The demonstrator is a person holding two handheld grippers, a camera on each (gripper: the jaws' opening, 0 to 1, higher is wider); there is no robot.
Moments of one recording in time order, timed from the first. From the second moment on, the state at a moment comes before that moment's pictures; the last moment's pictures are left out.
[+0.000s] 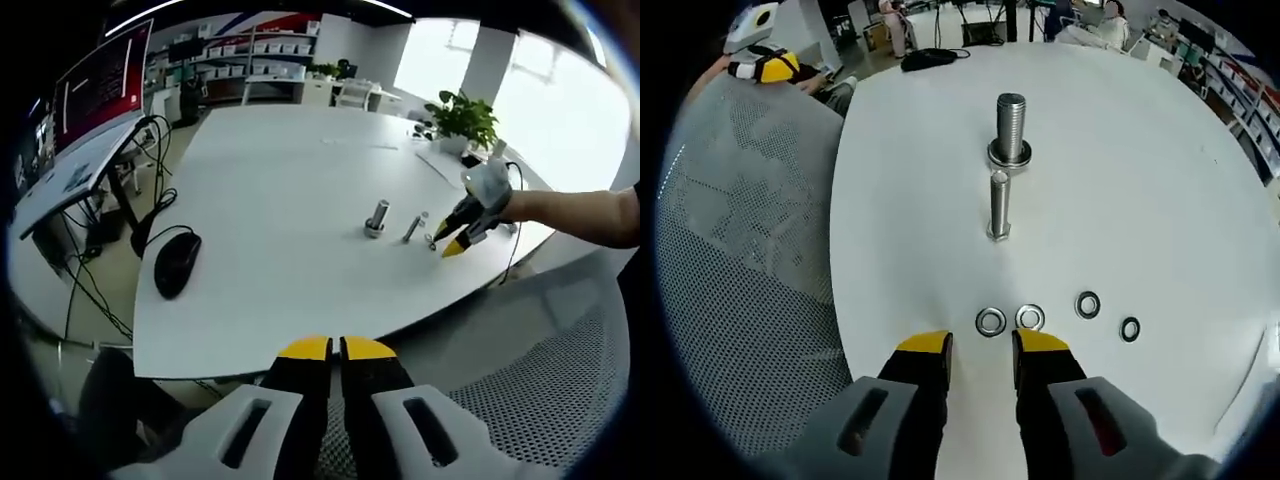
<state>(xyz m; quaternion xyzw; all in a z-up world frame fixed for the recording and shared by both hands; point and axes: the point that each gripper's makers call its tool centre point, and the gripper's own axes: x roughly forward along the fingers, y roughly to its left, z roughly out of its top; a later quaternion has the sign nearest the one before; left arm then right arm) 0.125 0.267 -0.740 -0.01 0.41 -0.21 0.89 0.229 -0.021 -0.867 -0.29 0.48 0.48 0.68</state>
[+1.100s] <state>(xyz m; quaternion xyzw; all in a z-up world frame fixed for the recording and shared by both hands) 0.125 0.263 -0.737 -0.02 0.40 -0.22 0.89 0.227 -0.017 -0.871 -0.45 0.49 0.49 0.56</state>
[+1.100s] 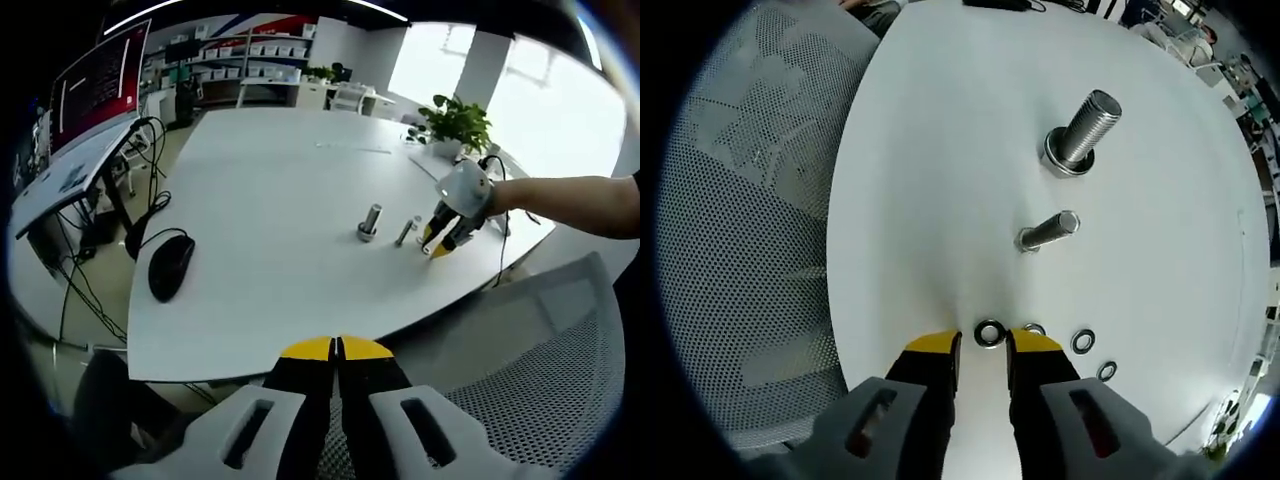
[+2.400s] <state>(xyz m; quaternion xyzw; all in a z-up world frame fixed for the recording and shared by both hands) 0.125 0.263 -0.737 -0.02 0.40 -0.22 0.89 0.224 -0.009 -0.853 -0.34 0.48 0.47 0.66</state>
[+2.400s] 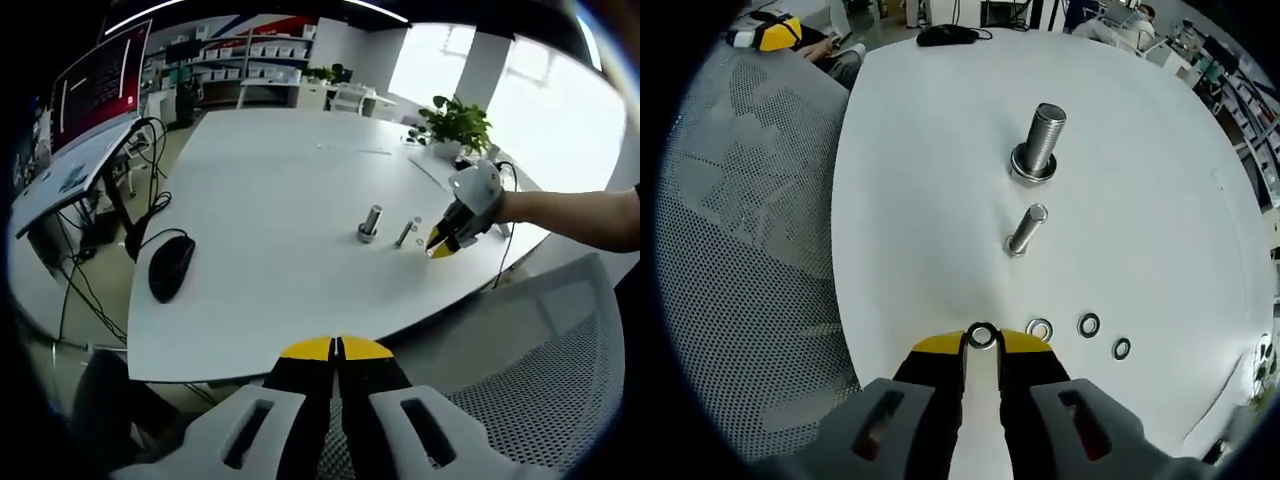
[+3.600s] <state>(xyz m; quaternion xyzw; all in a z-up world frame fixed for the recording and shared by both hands) 0.126 0.264 -0.736 -0.03 0.40 -0.22 0.89 0.263 0.038 -0.806 -0.37 0.40 0.48 0.69</state>
